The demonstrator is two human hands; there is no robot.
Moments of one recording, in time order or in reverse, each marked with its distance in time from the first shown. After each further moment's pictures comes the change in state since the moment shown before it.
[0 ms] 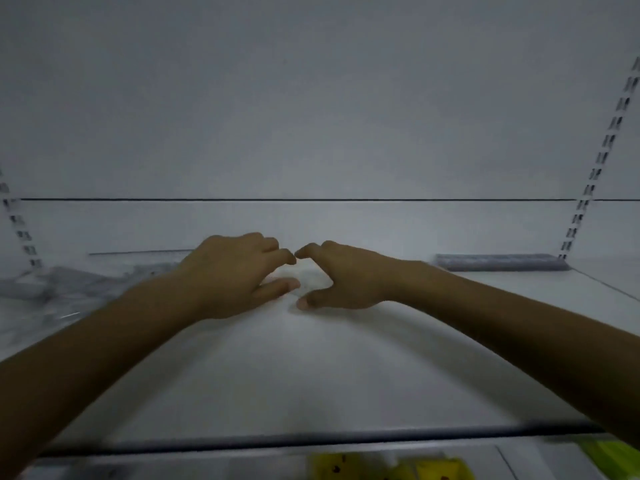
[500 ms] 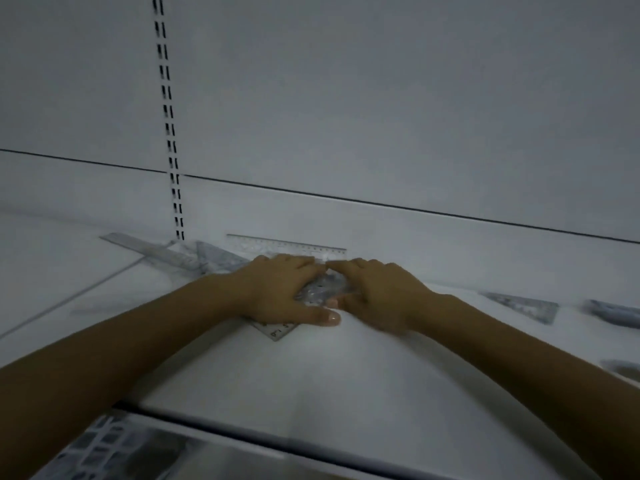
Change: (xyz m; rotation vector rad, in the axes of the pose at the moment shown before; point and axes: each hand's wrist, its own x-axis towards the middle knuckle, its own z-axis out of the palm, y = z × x) left_hand -0.080 -0.114 0.062 -0.375 -0.337 -0.219; right_hand 0.106 -0.090 0.054 -0.160 0.100 -0.115
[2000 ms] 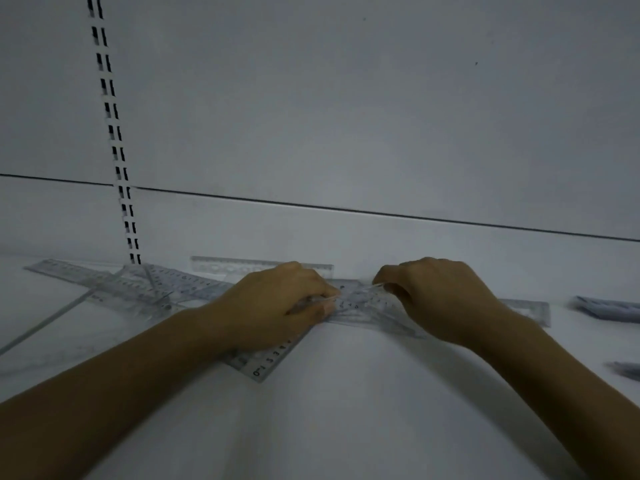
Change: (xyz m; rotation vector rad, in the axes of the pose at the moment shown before) left_hand 0.014 -0.008 0.005 -0.226 0.302 0.300; right_hand -0.026 0.029 -0.023 -0.269 0.228 0.159
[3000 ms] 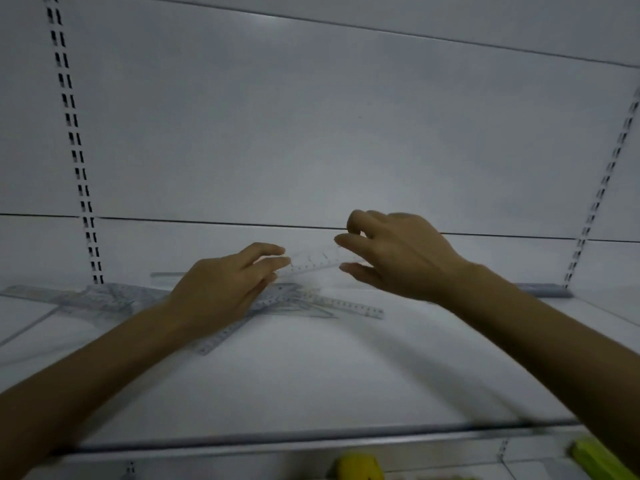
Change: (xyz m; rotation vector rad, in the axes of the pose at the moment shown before) left_hand -0.007 0.055 -0.023 0.350 0.408 0.254; right_hand -0.058 0.031 -0.087 -0.319 0.372 -0.339
